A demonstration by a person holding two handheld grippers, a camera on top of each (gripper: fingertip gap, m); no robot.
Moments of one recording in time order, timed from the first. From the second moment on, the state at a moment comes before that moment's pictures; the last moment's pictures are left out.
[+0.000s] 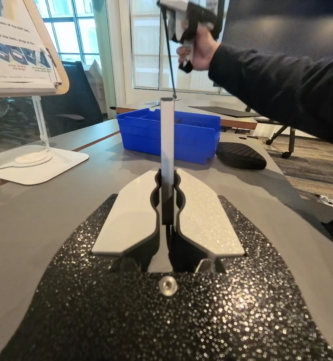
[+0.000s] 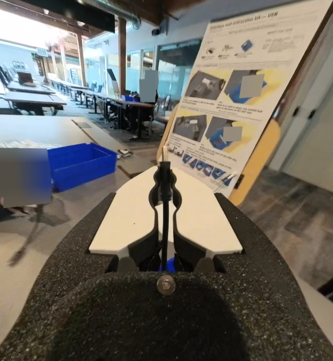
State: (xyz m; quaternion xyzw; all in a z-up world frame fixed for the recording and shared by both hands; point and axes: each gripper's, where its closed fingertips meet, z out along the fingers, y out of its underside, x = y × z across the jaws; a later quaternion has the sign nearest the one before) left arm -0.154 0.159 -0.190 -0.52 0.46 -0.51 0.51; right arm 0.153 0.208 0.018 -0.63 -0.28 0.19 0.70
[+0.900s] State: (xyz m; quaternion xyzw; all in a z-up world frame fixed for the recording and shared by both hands) left arm -0.153 0.160 -0.194 -0.52 0.47 -0.51 0.50; right arm 0.204 0.256 -0.168 -0.88 -0.22 0.00 0.41
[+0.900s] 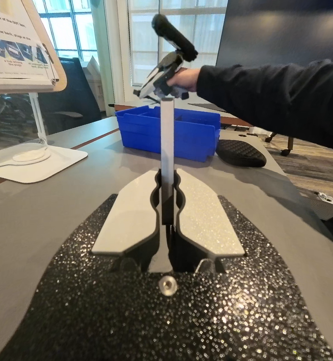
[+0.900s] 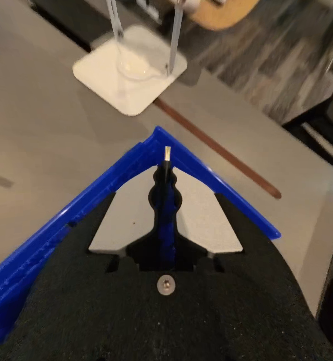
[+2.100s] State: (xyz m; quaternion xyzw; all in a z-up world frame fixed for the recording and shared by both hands) left arm -0.153 0.158 -0.196 -0.52 0.48 -0.50 0.50; right arm 0.072 0.220 -0.107 -0.81 -0.41 -0.18 0.38
